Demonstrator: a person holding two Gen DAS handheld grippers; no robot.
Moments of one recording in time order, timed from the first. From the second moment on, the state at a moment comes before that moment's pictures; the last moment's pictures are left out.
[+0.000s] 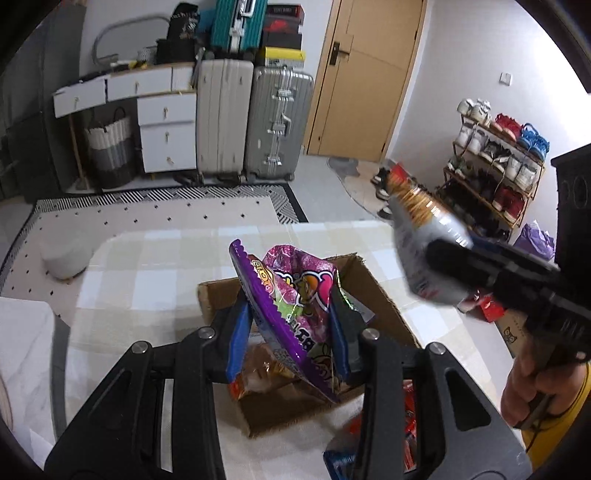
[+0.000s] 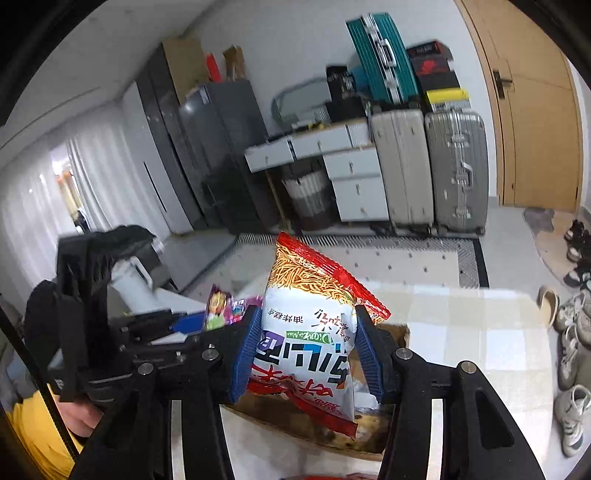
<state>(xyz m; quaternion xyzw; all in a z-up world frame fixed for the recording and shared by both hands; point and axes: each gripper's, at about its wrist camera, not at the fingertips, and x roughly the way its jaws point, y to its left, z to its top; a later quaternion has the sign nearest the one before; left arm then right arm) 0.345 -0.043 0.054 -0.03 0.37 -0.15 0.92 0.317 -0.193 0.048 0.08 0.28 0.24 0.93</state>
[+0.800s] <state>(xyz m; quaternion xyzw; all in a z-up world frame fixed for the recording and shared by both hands) 0.426 -0.078 -0.018 0.03 0.42 -0.15 0.89 0.371 -0.196 -0.038 0.08 0.37 0.23 0.90</state>
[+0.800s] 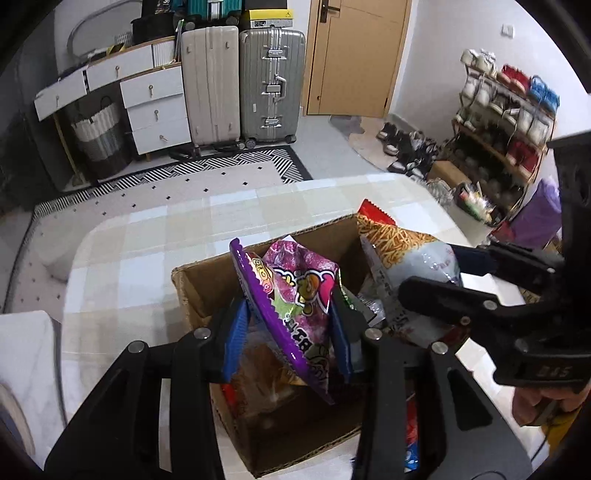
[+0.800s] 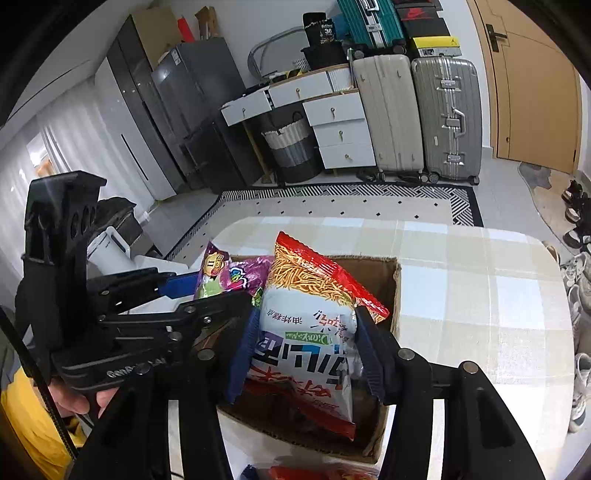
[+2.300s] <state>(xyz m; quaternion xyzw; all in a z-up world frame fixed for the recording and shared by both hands) 0.138 -0.050 0.125 0.01 0.25 -0.14 0.96 0.119 -0.212 0.093 0.04 0.16 0.21 0.96</state>
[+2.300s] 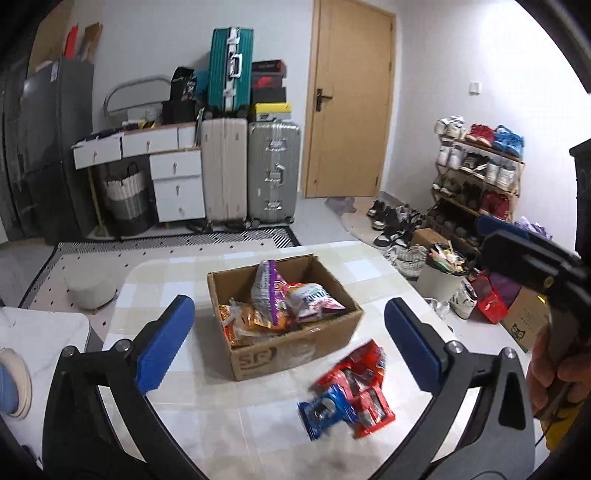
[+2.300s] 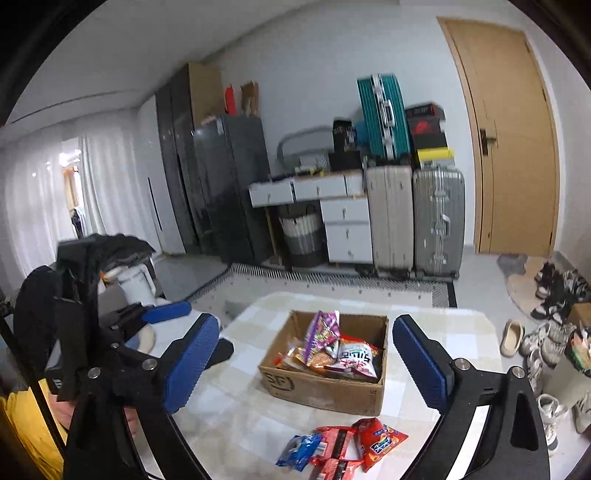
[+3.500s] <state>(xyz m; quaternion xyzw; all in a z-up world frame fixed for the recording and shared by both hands) 0.116 -0.019 -0.039 -0.09 0.34 -0.15 0.92 0.025 -0.213 -0.050 0.05 0.14 0.15 0.98</state>
